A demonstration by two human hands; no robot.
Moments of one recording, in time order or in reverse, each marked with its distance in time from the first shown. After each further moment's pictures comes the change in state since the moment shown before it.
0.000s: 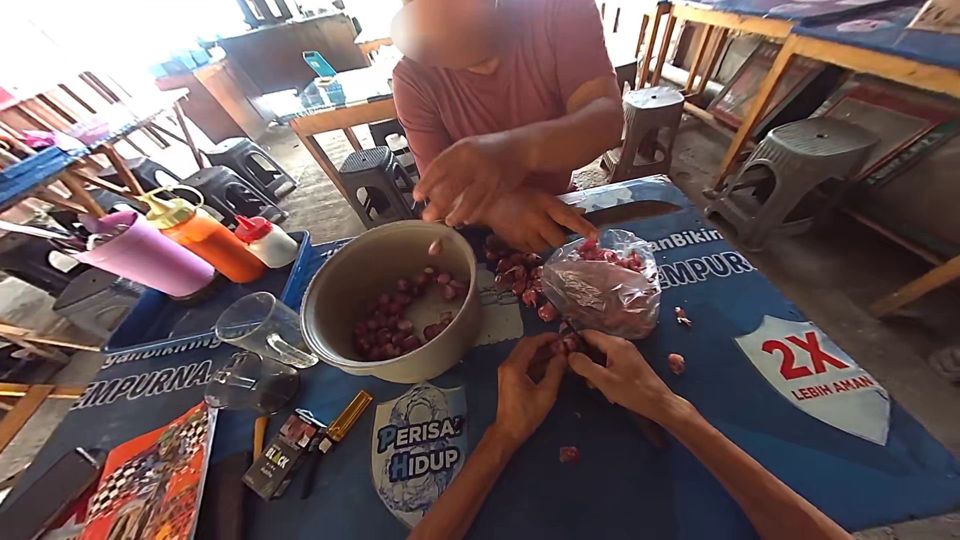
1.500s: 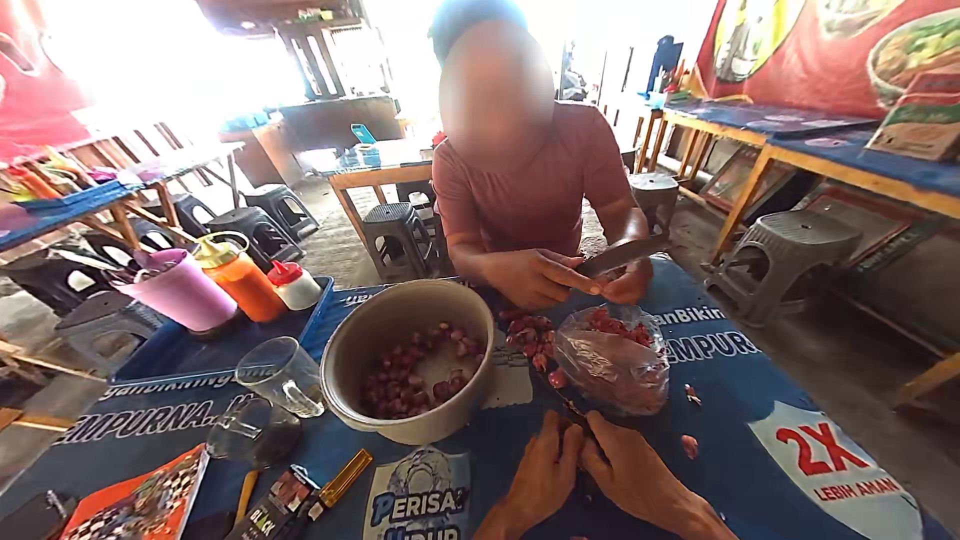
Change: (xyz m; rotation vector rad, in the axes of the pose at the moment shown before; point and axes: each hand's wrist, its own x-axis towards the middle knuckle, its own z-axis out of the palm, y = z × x) left_hand 0.005 0.010 -0.002 0.147 -0.311 -0.241; right_hand -0.014 -0.017 0.009 -0.498 -0.033 -0.095
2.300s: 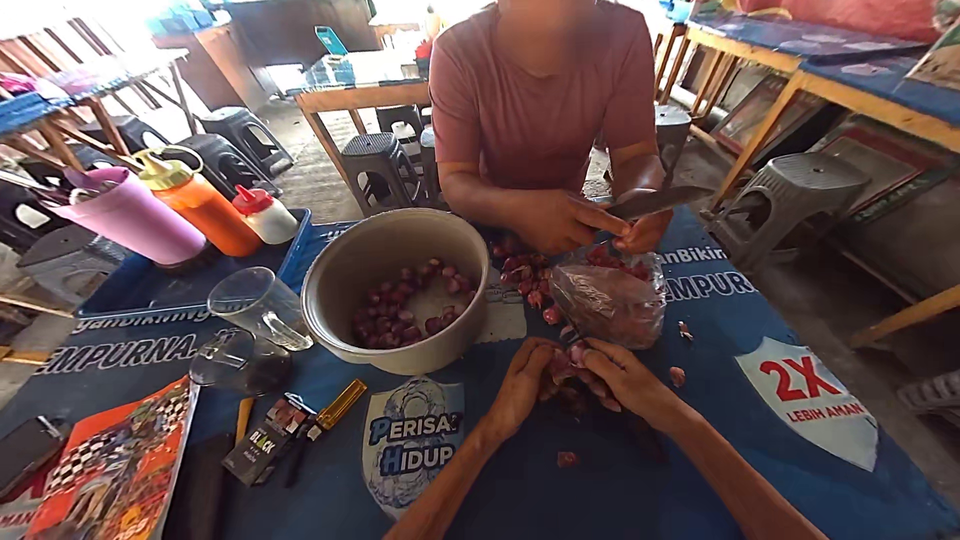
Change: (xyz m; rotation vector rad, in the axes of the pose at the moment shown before) left_hand 0.002 -0.001 -0.013 -0.503 0.027 -0.063; right_hand 0.009 0.011 -0.012 0.846 -0.166 0.138
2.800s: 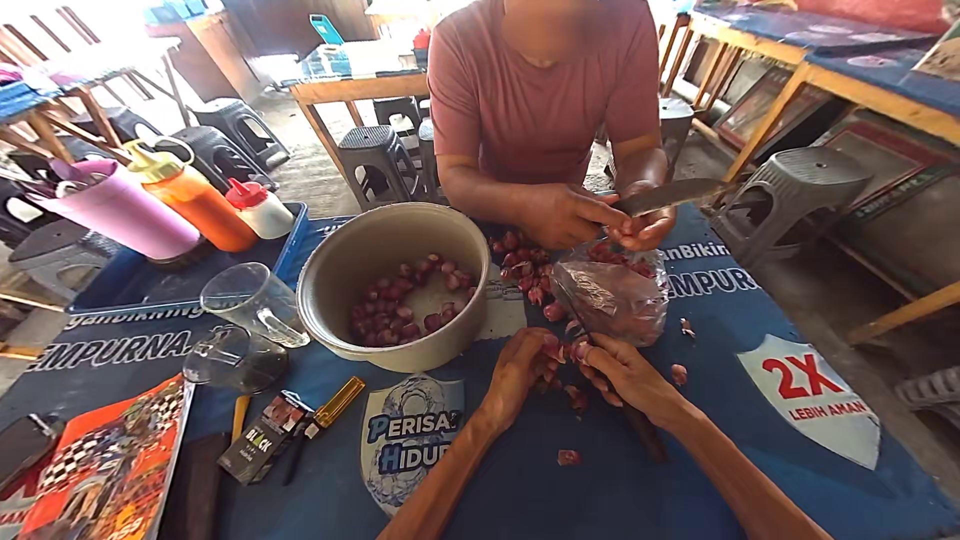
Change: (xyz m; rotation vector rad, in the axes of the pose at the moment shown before) left_hand 0.007 -0.002 -0.007 -0.172 0.048 0.009; right_hand 0.002 0.002 -0.003 0.050 0.028 0.029
